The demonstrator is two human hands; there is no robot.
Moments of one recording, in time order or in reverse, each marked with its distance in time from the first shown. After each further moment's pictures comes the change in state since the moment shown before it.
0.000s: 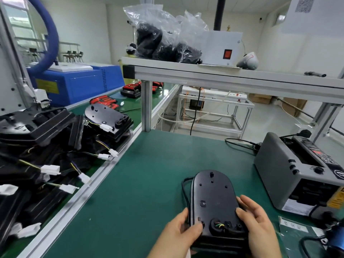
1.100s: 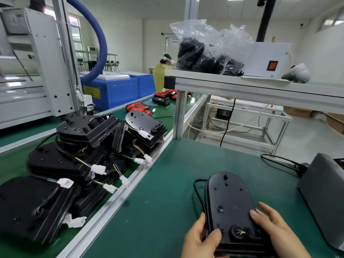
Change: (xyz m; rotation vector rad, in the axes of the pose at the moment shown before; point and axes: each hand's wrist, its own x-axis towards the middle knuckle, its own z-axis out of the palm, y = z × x) left_hand 0.002 0.006 -0.015 -0.291 0.229 -0.034; right_hand 0.026 -0.016 0.041 -0.142 -0.284 0.149
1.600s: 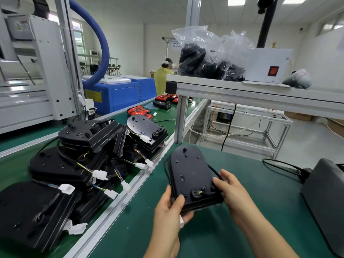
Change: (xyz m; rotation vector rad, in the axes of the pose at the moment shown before) left_hand 0.044 0.045 -0.040 -0.306 0.152 0.172; right_hand 0.066 -0.022 0.091 -0.021 -0.141 -0.128
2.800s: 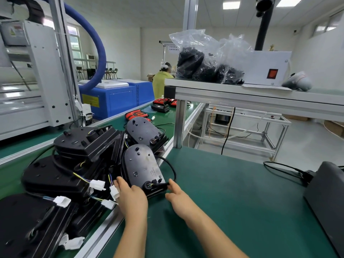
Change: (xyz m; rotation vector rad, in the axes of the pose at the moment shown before) left_hand 0.087 0.045 -0.049 0.715 0.616 0.289; right_hand 0.021 0.040 0.107 -0.437 -0.394 0.099
